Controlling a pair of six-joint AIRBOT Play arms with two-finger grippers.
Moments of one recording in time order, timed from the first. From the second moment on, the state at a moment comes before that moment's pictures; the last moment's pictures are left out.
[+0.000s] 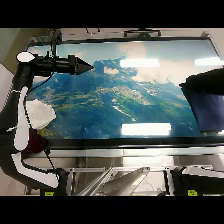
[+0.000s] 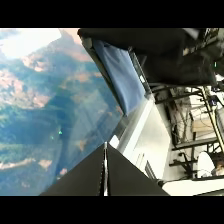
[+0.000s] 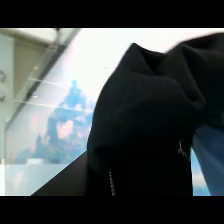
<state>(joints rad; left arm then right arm) 0.00 -1.70 1.74 0.31 -1.44 -1.11 -0.98 -1.46 1.43 -0.44 1.36 1.18</state>
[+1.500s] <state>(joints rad) 0.10 -1.69 1.90 0.31 -1.60 -1.19 -1.11 -0.88 0.84 -1.09 1.23 1.48</state>
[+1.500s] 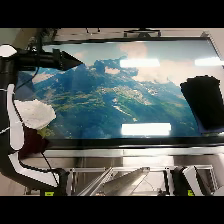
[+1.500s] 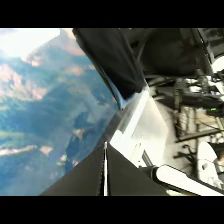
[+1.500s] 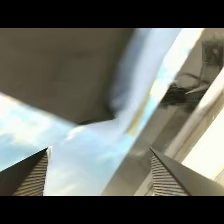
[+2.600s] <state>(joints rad) 0.06 -0.87 0.77 0.39 -1.46 -1.12 -0.28 -0.64 0.71 -0.87 1.26 1.42</state>
